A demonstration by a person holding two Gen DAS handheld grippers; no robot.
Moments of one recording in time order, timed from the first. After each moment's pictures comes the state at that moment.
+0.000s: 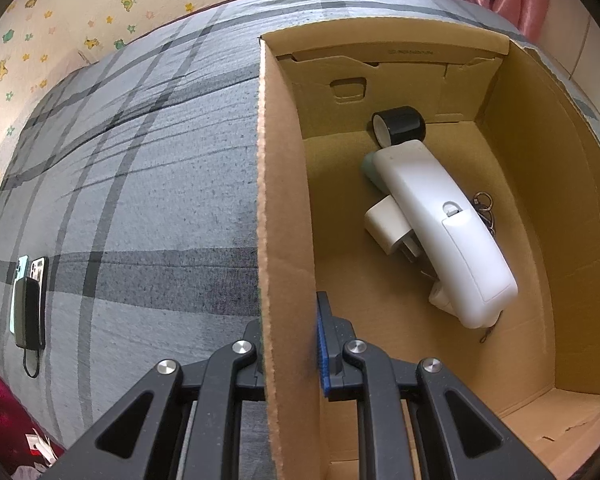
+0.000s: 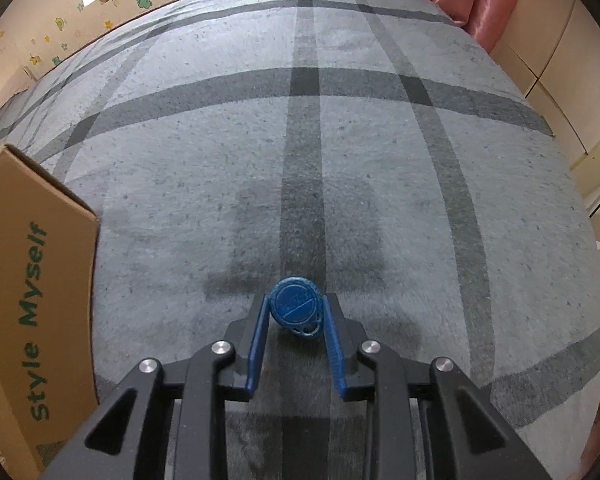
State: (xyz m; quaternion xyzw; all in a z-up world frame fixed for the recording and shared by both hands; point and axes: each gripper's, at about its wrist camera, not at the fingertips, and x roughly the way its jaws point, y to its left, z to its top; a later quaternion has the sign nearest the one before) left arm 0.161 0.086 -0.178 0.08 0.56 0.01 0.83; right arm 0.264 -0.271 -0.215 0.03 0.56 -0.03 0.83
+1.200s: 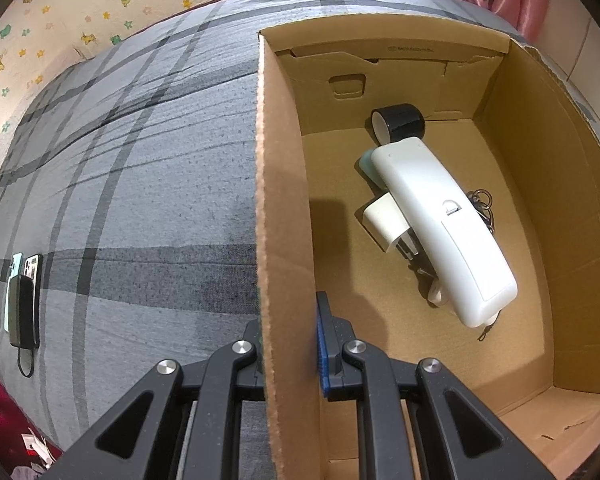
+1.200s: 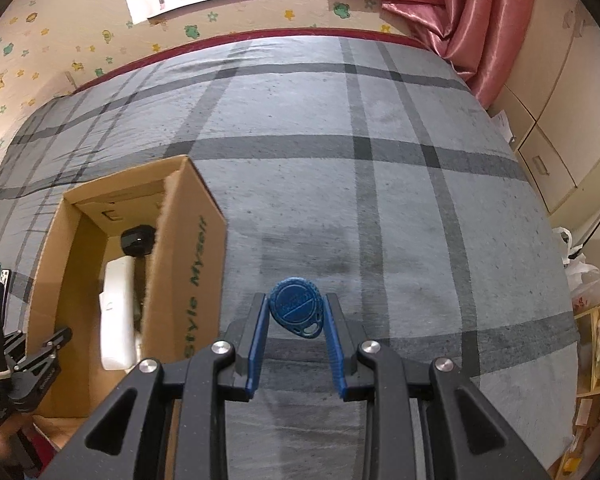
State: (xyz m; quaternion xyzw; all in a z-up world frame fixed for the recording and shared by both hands) left arm 0.163 0.090 -0.182 0.07 0.56 0.00 0.82; right arm 0.194 -0.194 -0.108 0.01 0.50 0.00 0.86
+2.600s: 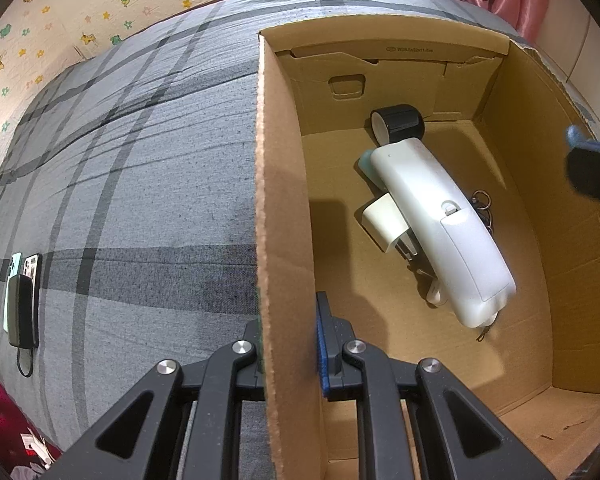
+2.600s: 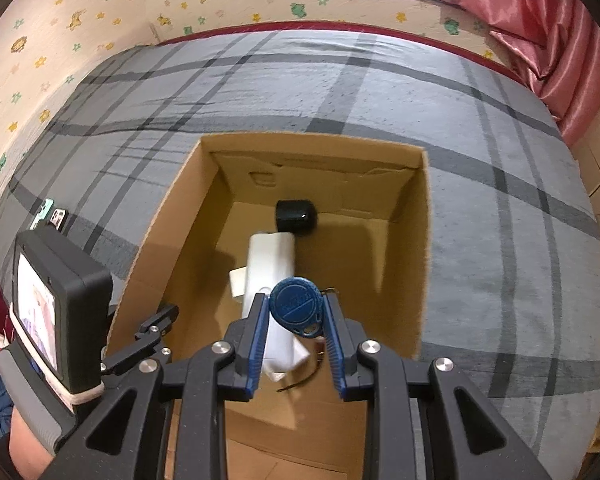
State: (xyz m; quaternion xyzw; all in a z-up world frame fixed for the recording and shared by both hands) left arm 0.163 0.091 -0.180 0.07 0.56 0.00 0.82; right arm 0.188 -0.040 -0.118 -0.04 0.51 0.13 0.85
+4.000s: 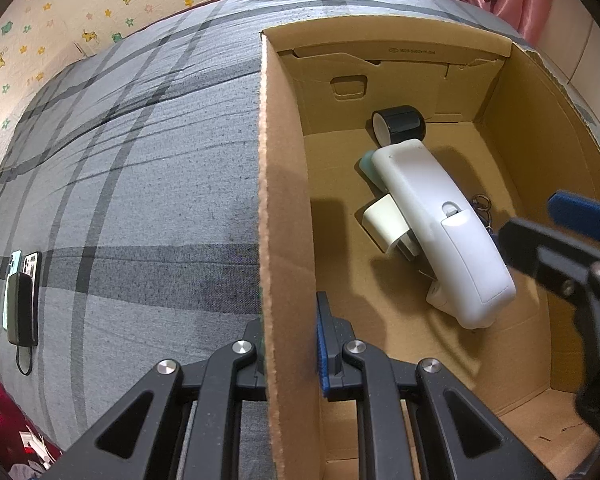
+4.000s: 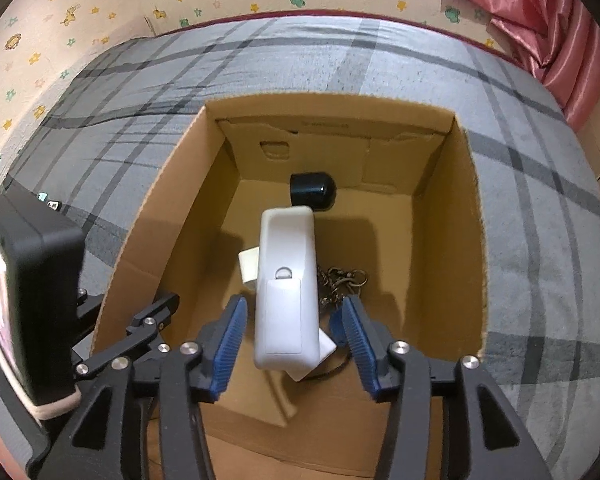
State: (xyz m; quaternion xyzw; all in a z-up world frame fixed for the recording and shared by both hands) left arm 0.164 0.093 -0.182 0.07 0.56 0.00 0.82; right arm 0.180 -0.024 -0.148 -0.03 0.52 0.12 0.85
